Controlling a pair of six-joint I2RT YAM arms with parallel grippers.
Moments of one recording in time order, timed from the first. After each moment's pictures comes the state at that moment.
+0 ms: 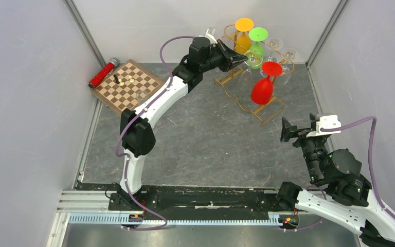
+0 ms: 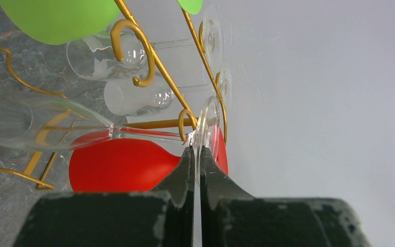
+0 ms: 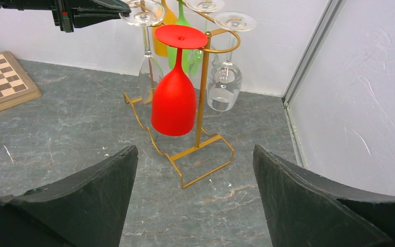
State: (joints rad) left arm -0.64 2.10 2.08 -0.07 0.35 -1.22; right arm 1.04 0.35 0.89 -0.40 0.94 -0.21
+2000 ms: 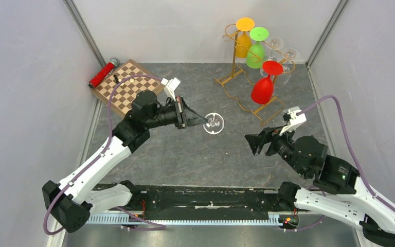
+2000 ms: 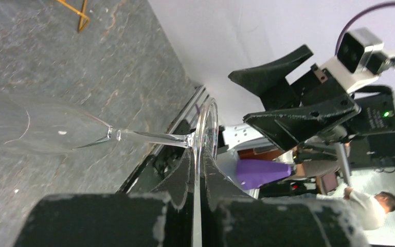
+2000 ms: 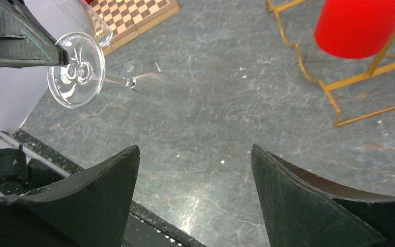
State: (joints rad) left arm -0.63 1.08 1.02 -0.10 0.58 -0.90; right arm 1.04 0.54 0.97 -0.68 0.51 0.41
